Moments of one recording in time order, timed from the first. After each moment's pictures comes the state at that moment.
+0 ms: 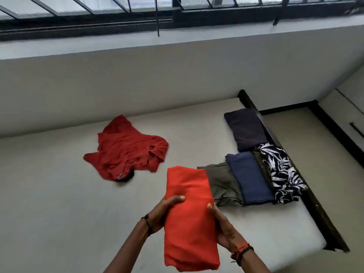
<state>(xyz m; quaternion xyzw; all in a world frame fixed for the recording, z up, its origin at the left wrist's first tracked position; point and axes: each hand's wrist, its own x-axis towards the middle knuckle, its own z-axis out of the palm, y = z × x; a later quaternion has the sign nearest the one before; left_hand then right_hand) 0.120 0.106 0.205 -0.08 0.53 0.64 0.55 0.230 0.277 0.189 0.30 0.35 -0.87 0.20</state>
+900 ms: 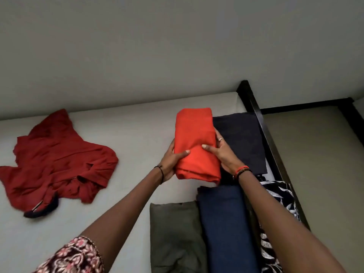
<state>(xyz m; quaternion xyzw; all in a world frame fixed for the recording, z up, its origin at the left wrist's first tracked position) -0.118 0.436 0.034 -0.11 0.57 0.72 0.38 -0.082 0.623 0.033 0.22 0.64 -0.73 0.10</state>
